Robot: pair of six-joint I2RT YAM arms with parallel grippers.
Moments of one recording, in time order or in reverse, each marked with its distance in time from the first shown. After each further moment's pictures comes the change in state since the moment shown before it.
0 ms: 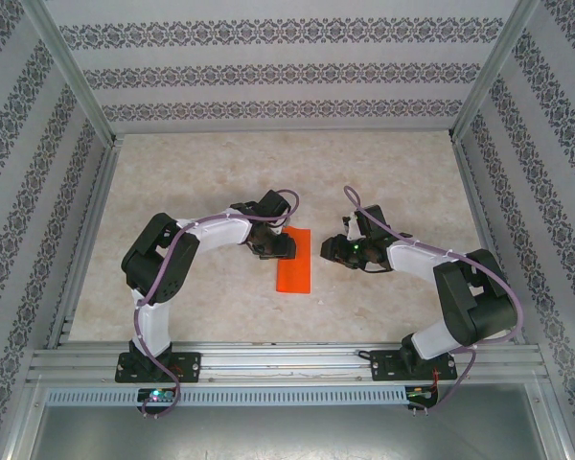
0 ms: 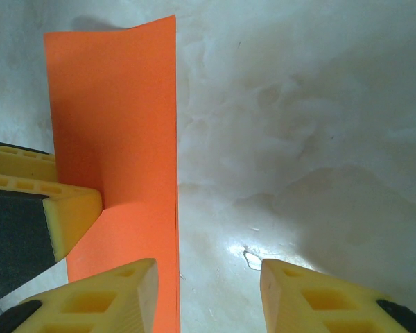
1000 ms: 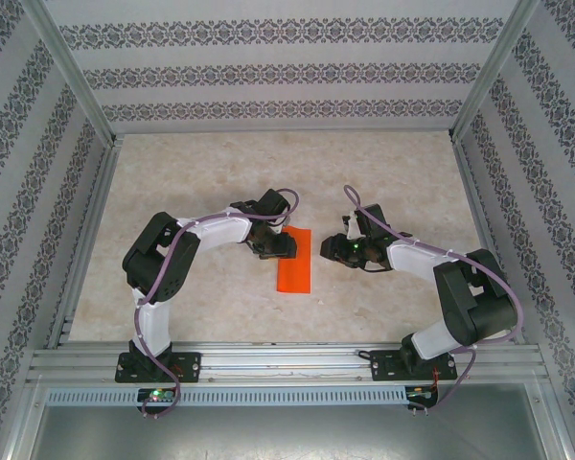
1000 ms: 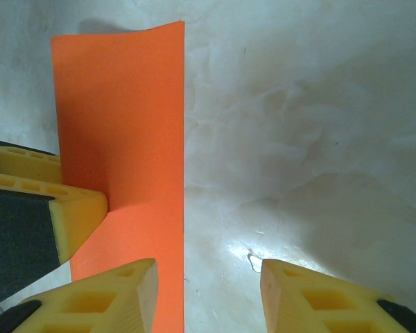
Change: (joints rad) left arm 0.007 0.013 0.013 -0.007 0.024 -0.005; right arm 0.000 0.000 0.006 0.000 -0.002 0.000
